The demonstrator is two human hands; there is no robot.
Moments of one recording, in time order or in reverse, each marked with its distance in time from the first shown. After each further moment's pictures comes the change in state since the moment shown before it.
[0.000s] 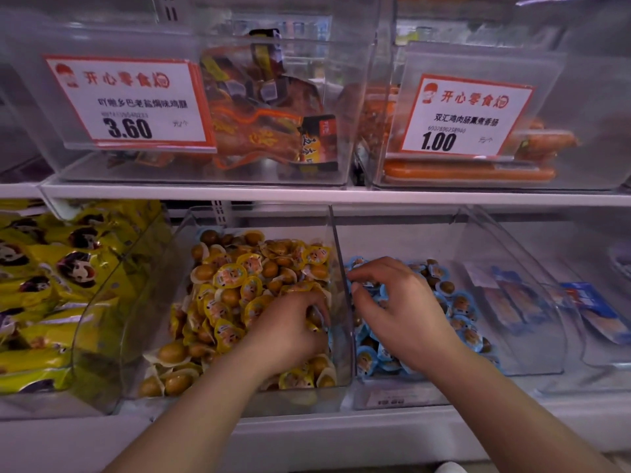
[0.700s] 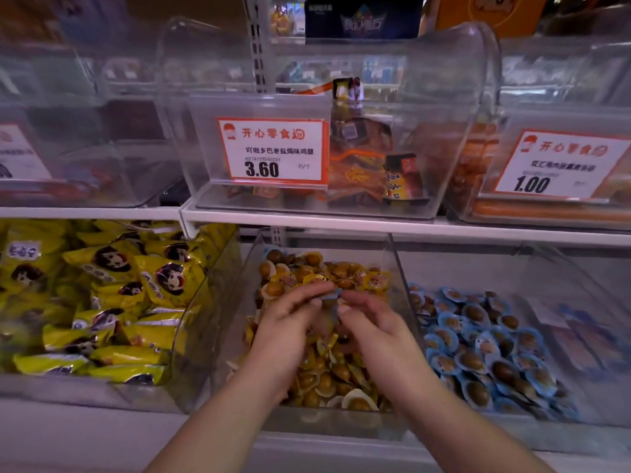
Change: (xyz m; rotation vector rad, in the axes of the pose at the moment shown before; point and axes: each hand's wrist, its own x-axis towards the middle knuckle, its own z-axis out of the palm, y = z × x) left_hand -0.045 -0.017 -0.057 -0.988 0.407 -0.096; right_hand 0.002 -0.092 0.063 0.779 -0.174 0.476
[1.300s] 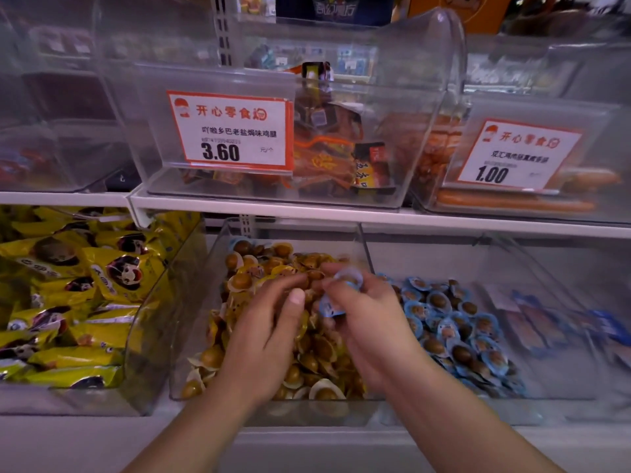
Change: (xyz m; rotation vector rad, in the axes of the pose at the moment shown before) left_hand -0.011 -0.012 -0.004 0.577 -0.044 0.449; right_hand 0.018 -0.006 -0.010 0.446 0.072 -0.004
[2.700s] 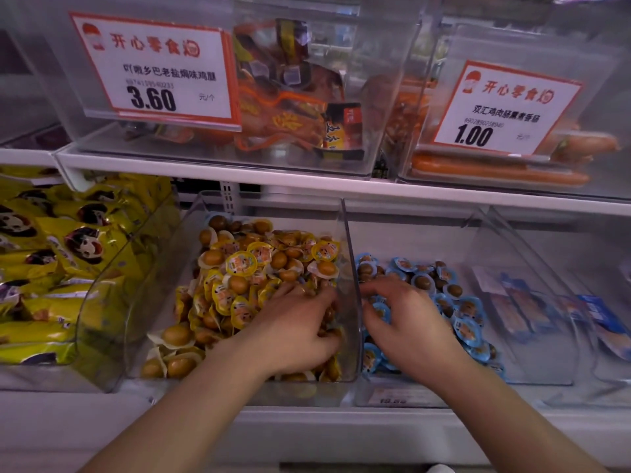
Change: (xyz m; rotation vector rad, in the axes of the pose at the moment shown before) left_hand 0.024 -0.010 0.065 0.648 -0.686 0.032; right_hand -0.002 -0.007 -0.108 -1.308 -0.122 -0.457
